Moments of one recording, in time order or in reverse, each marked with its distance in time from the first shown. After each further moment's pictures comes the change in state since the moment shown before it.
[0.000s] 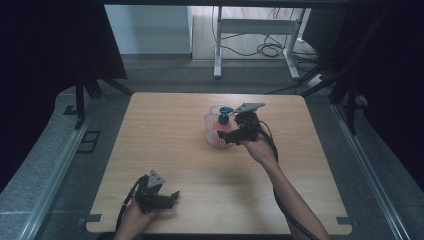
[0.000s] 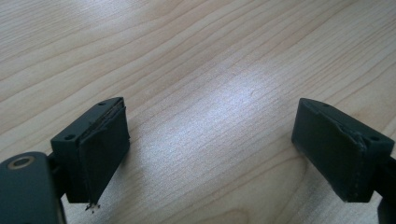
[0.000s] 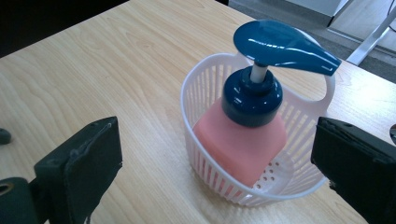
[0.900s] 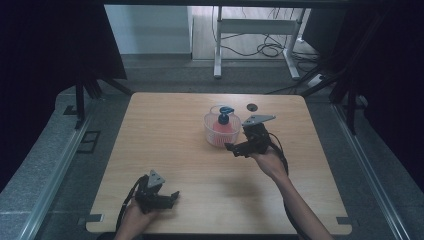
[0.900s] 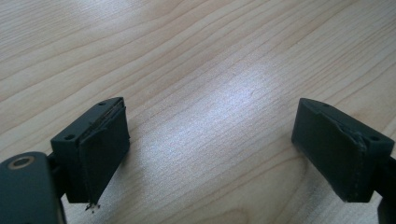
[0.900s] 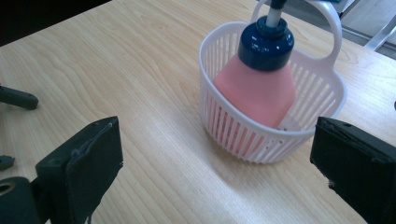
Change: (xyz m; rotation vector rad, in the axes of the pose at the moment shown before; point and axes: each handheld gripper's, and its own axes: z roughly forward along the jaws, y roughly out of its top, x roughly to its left) left arm 0.000 0.000 0.000 0.001 0.001 -0.001; right arm 0.007 -0.033 -0.028 0.002 0.026 -0.009
